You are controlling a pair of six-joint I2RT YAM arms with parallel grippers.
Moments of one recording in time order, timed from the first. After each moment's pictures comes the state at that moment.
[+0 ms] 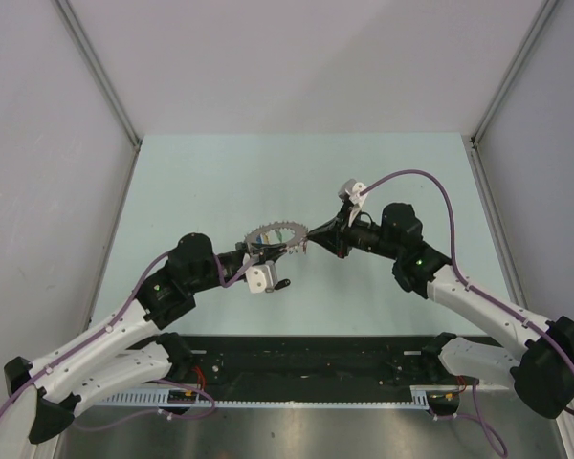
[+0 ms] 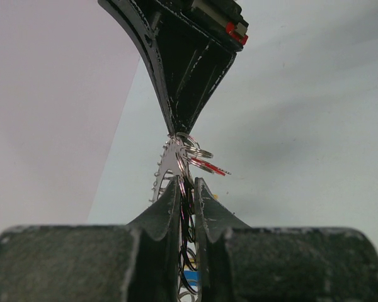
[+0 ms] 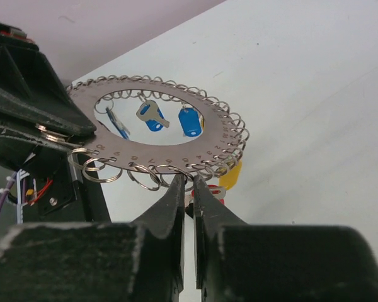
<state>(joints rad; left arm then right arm) -0.83 0.77 0.70 -0.08 0.37 0.73 0.66 1.09 0.75 0.24 -0.49 0.17</state>
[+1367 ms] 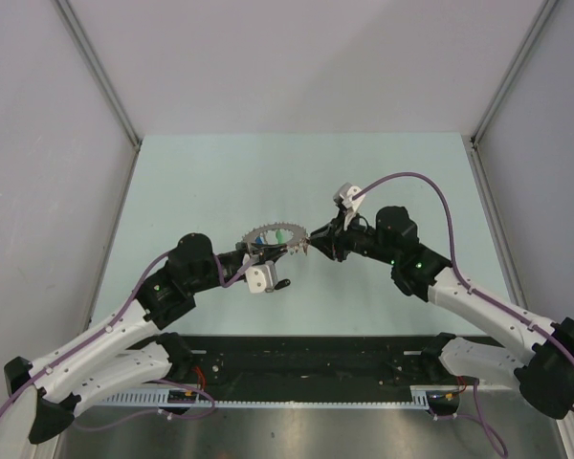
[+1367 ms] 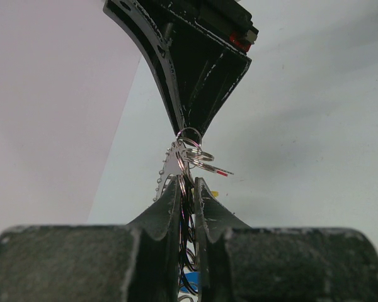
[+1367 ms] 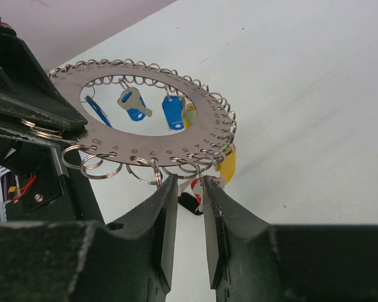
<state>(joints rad) -0.83 0.77 0.70 -0.08 0.37 0.72 0.72 1.07 0.77 0.13 -0.36 0.13</state>
